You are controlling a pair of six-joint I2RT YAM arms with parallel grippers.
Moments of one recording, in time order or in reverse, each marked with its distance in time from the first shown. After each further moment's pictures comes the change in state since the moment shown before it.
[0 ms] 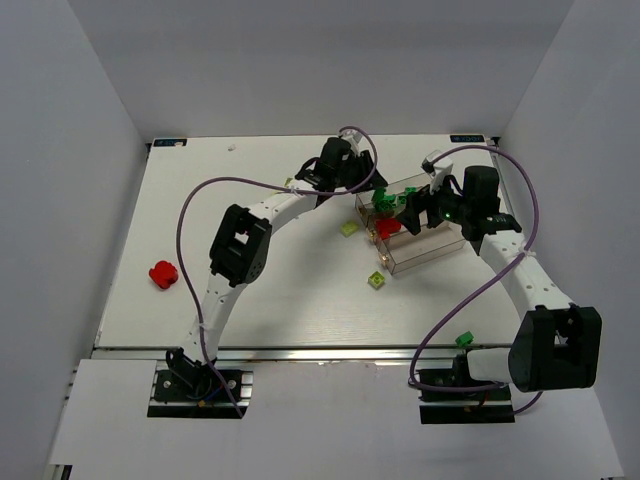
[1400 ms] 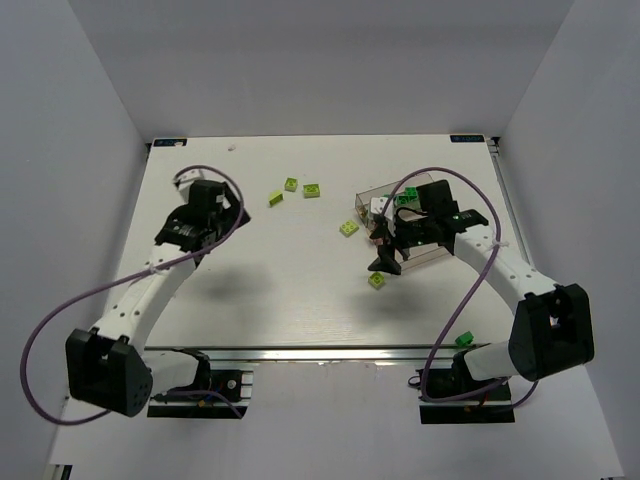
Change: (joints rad) left arm 0.307 -1.183 -1.015 -0.461 -0.651 0.044; right arm 0.237 0.084 0.037 -0.349 -0.299 -0.591
